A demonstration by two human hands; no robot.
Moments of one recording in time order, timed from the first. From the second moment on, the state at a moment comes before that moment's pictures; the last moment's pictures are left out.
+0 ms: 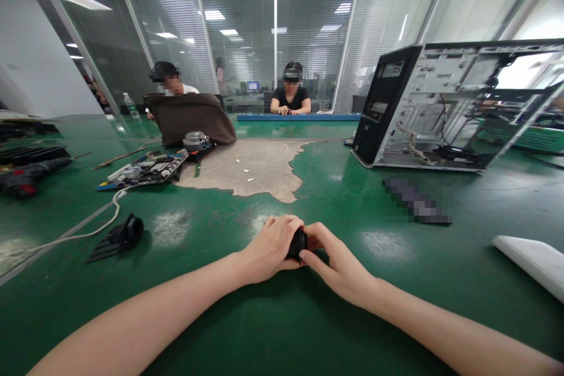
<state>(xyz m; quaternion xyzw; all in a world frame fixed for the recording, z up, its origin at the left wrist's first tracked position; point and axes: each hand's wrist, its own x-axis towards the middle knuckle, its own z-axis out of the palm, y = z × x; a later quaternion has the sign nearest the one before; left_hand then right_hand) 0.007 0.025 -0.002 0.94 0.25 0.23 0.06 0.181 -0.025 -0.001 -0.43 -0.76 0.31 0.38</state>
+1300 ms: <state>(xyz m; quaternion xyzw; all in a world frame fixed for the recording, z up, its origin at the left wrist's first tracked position) 0.006 0.024 0.000 0.94 0.24 0.24 0.06 0.177 -0.024 0.000 -0.41 -0.74 0.31 0.43</state>
